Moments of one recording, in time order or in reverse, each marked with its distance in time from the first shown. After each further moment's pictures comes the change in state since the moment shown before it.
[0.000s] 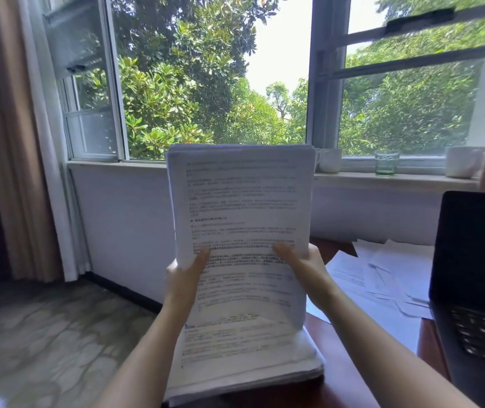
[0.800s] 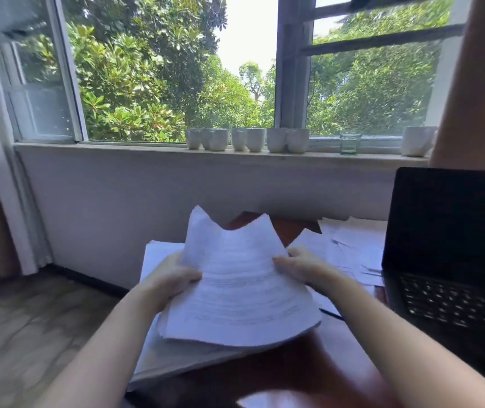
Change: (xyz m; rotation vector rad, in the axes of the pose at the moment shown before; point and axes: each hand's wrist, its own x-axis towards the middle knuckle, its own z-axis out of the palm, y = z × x) left_hand -0.024 0.016 0.022 0.439 -0.468 -0.317; right_hand -0.017 0.009 -0.064 -0.565 -0.027 0.457
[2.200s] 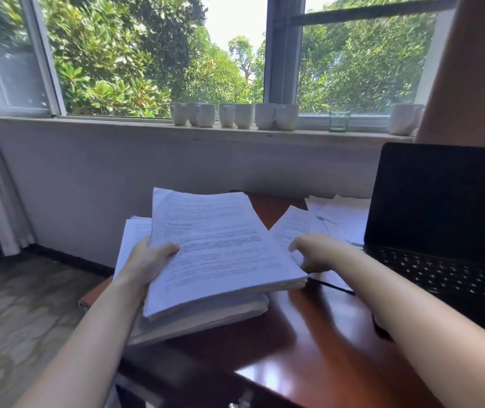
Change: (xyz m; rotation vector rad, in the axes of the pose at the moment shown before) left_hand 0.006 -0.029 0.009 -0.141 0.235 0.108; right_hand -0.010 0.029 -0.038 -1.168 -0.101 -0.068
